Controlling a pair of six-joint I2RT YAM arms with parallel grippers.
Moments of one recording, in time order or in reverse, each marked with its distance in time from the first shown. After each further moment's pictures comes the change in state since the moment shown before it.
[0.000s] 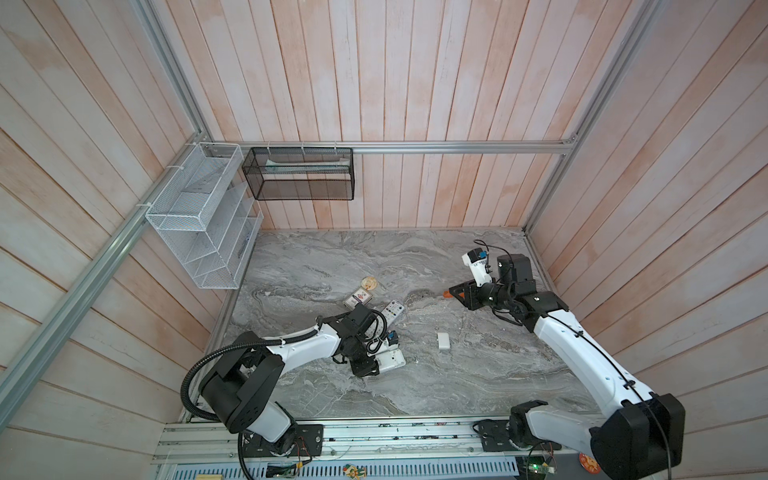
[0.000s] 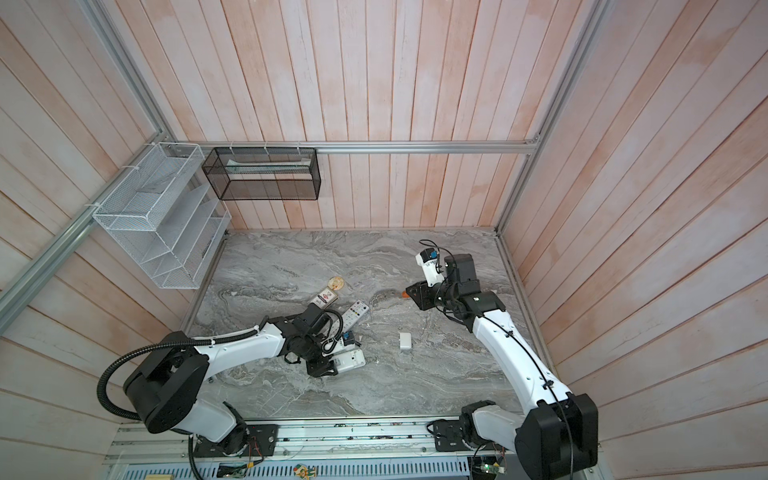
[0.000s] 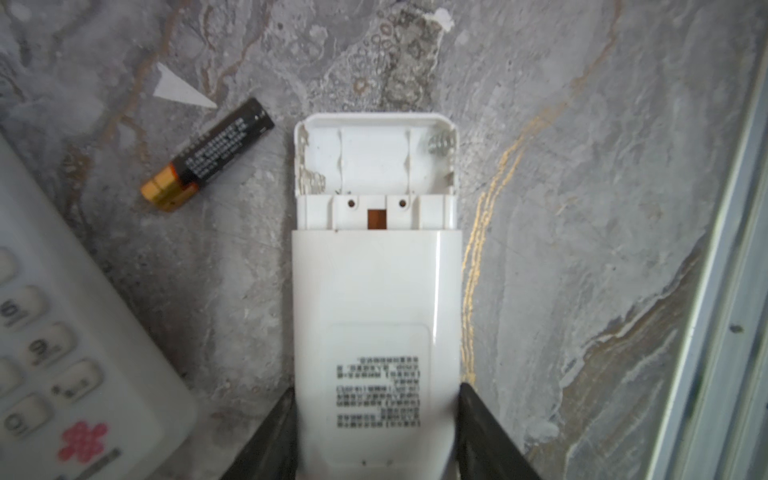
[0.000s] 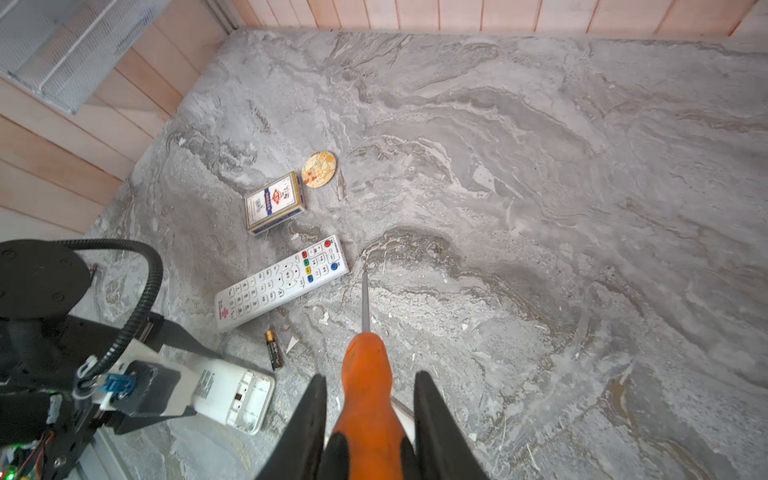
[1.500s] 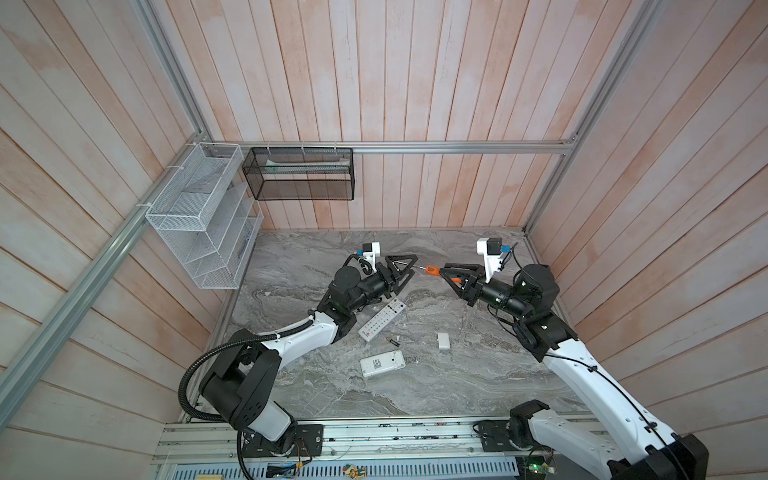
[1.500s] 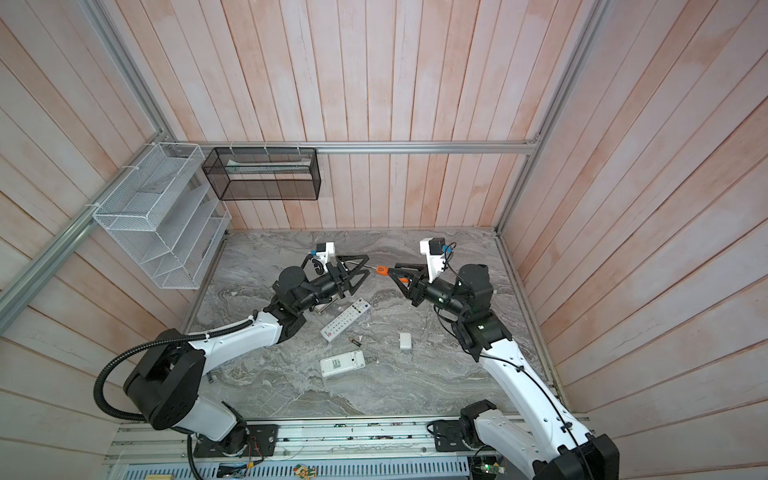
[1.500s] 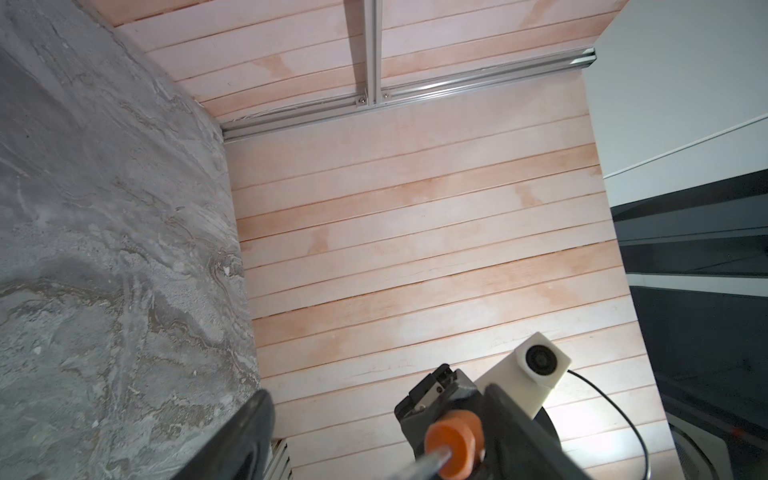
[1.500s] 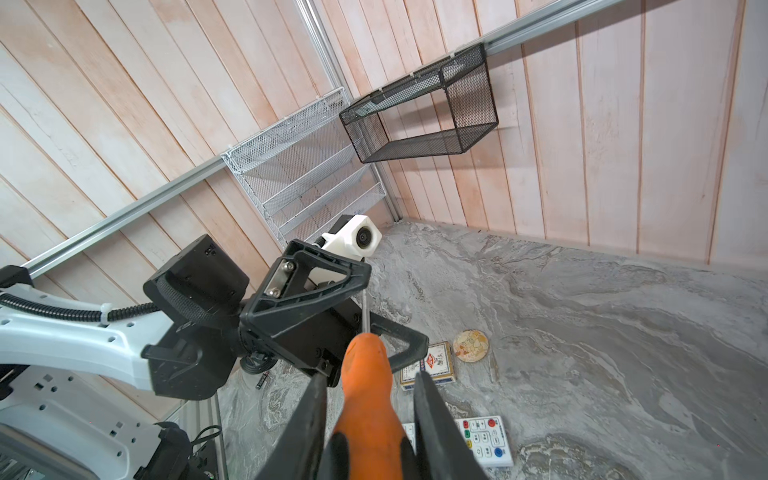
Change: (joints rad) left arm 0.074 0.020 0.116 1.335 0.092 -1.958; right arm 0.127 -0.193 -0.114 0.584 -0.184 0.338
